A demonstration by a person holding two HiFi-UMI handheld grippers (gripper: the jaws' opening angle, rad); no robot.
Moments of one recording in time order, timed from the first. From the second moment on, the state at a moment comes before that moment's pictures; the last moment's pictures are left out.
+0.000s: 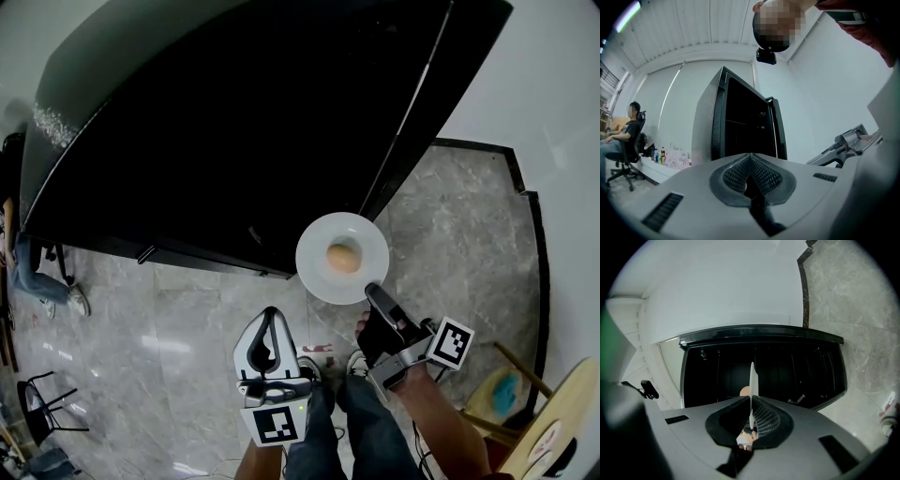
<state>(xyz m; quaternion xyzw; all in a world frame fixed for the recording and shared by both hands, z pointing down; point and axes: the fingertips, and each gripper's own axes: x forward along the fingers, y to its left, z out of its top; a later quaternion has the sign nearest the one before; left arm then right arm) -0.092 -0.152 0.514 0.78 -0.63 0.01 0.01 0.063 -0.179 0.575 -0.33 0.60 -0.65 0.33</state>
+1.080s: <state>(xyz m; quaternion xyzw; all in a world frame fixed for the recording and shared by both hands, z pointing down) -0.091 -0.144 0.528 0.77 -0.63 0.02 0.03 0.095 -0.128 0.569 -0.35 0.56 -0.66 0.36</state>
